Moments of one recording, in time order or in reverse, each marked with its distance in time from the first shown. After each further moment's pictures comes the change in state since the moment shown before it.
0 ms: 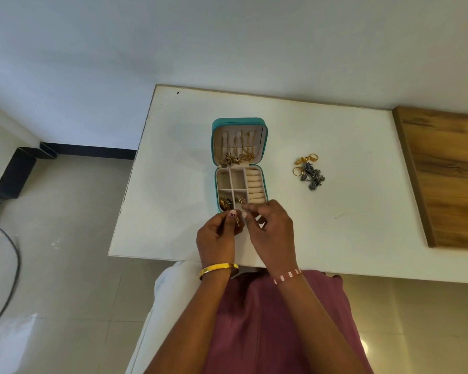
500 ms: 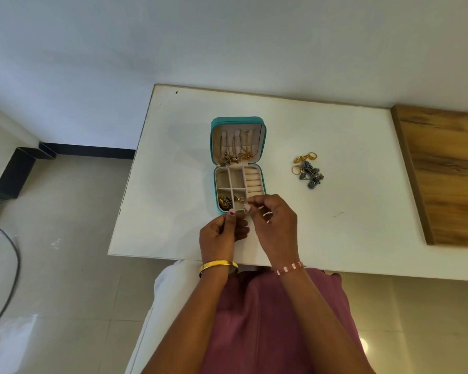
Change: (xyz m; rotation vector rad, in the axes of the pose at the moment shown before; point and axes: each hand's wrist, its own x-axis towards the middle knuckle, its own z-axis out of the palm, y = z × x) left_hand 0.000 -0.001 0.003 -0.146 -0.086 -0.128; right_hand 0.007 0.000 -0.004 0.170 0.077 0.046
